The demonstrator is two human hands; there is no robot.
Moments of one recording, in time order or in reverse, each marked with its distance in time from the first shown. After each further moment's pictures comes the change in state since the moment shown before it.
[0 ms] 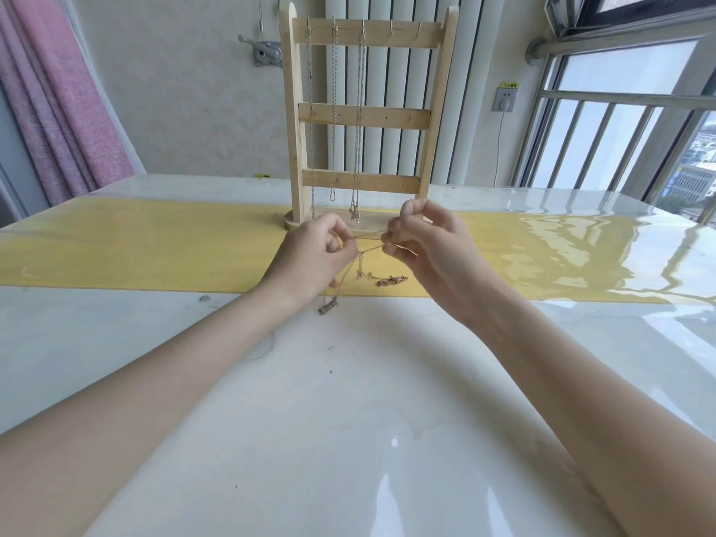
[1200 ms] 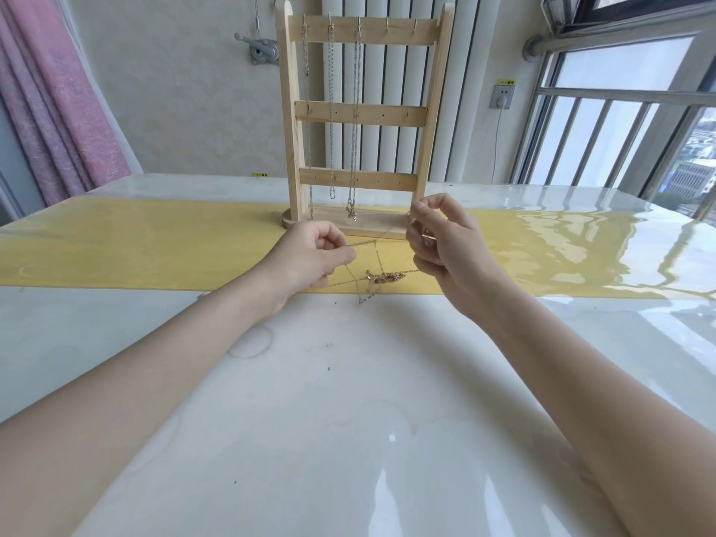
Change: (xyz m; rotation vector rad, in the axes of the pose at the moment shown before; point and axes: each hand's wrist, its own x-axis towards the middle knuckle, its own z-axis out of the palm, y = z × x) left_hand -0.001 0.004 -0.006 -0.364 -0.167 -0.258; right_hand -0.003 -0.006 -0.009 -0.066 0.143 0.053
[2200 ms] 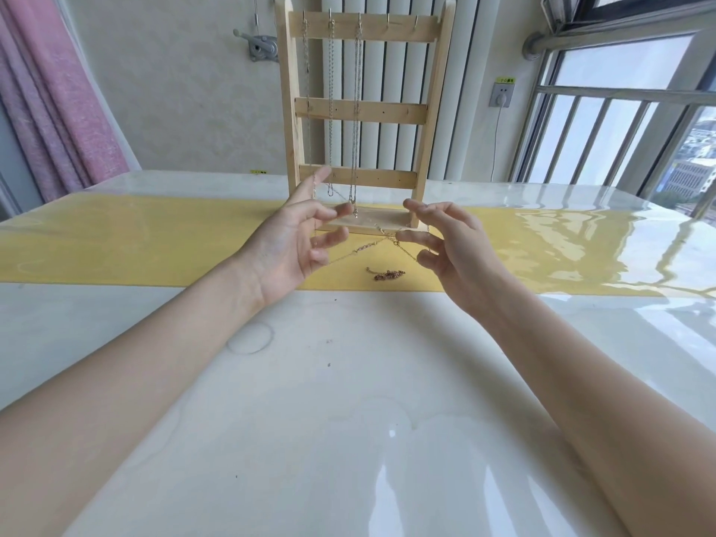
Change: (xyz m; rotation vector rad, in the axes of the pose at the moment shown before) left_hand -0.004 0.017 -0.011 -0.672 -0.121 -0.086; right_hand 0.005 0.004 -0.007 0.066 0.078 0.053
